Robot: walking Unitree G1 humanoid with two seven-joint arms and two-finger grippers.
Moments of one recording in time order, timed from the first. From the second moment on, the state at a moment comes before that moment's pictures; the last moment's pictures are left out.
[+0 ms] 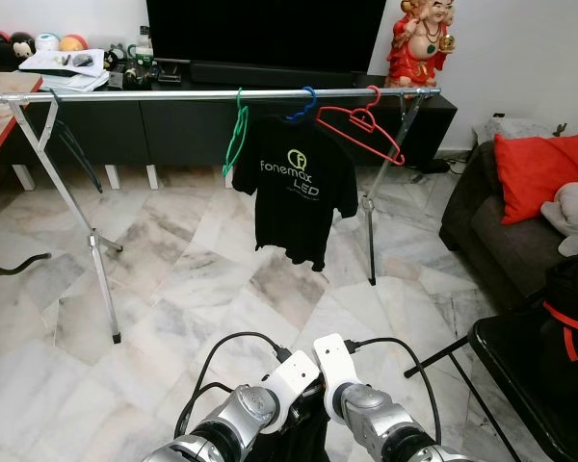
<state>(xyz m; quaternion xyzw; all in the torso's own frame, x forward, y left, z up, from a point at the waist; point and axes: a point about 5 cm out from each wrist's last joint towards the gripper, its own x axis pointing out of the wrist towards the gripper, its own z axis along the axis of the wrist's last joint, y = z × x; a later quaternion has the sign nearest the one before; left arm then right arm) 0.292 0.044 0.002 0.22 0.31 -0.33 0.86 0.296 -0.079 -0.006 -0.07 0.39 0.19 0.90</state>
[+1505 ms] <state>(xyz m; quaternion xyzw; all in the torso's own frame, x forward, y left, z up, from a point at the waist) 0.297 0.038 0.009 0.25 0.31 -0.35 0.85 0.298 -0.075 -0.003 0.11 0.40 0.13 0.90</state>
